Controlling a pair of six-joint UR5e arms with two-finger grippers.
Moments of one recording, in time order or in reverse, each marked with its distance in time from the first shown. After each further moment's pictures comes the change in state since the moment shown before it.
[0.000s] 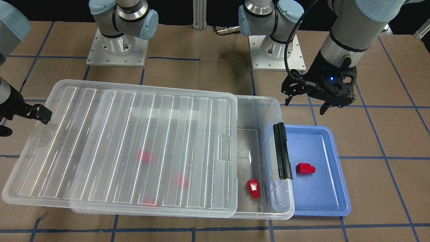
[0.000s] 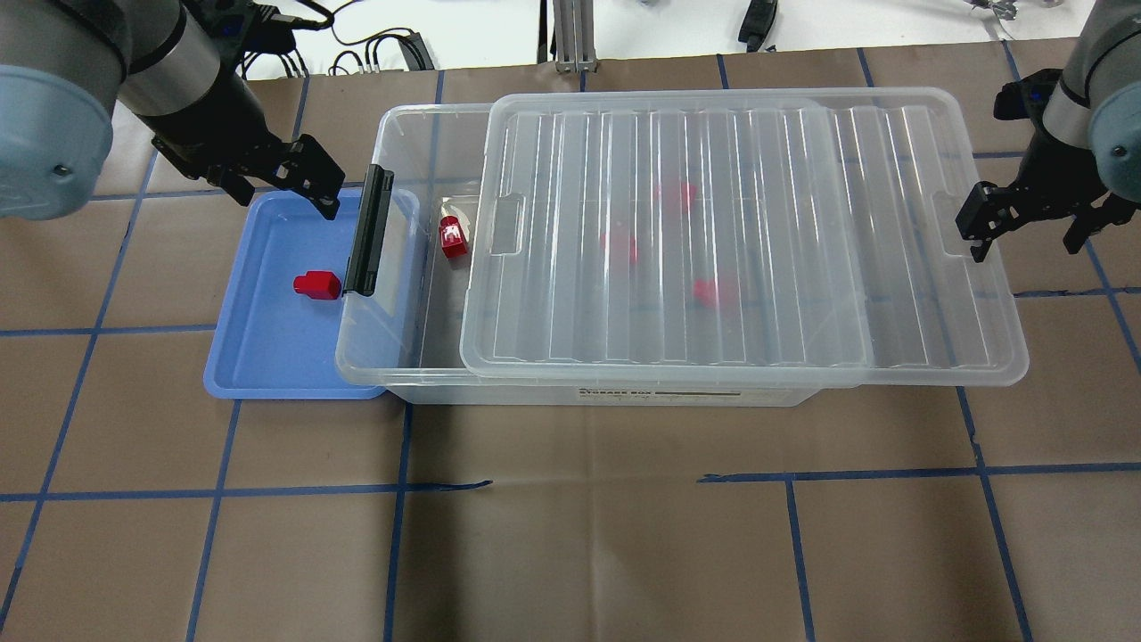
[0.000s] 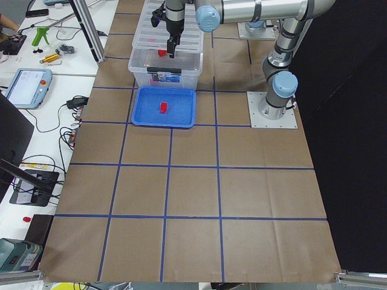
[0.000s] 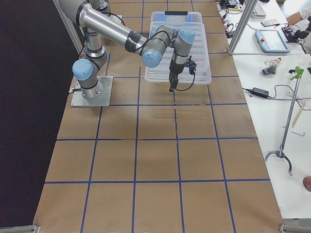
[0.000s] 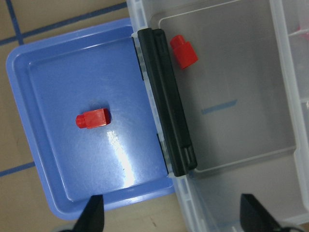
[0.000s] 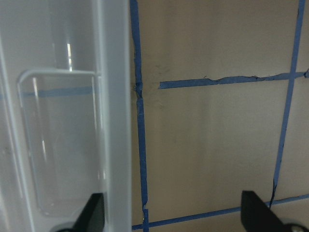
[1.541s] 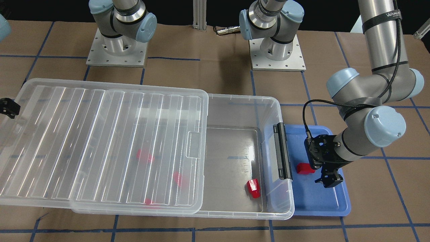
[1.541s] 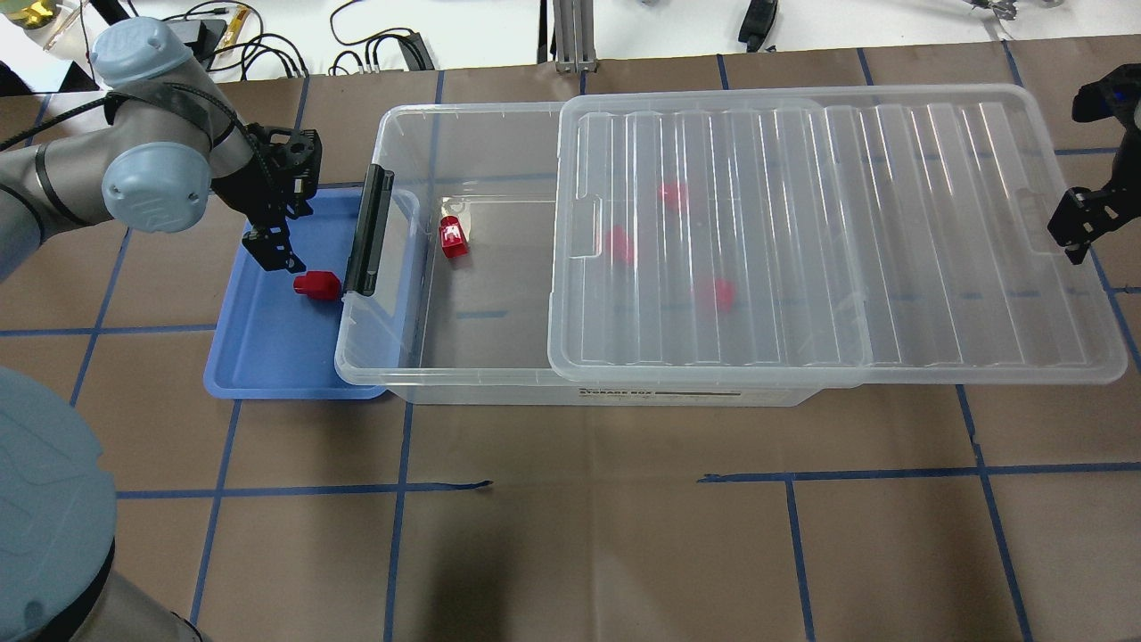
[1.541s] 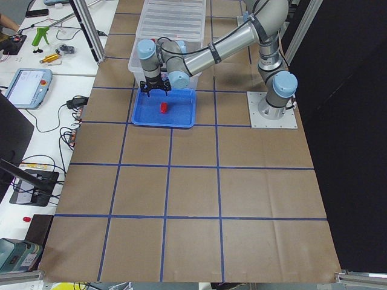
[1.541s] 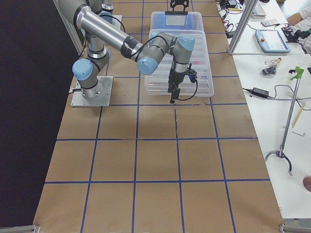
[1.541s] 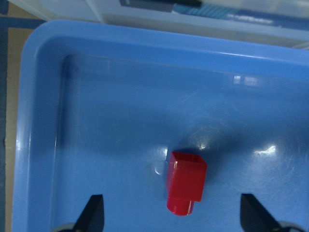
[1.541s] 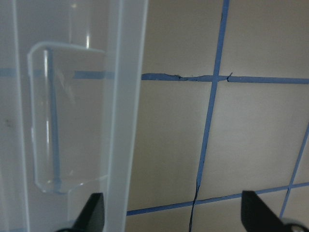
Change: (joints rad) left arm 0.122 -0.400 -0.022 0.310 0.006 1.243; right arm -0.116 0.005 -0.002 -0.087 -0.107 -0.216
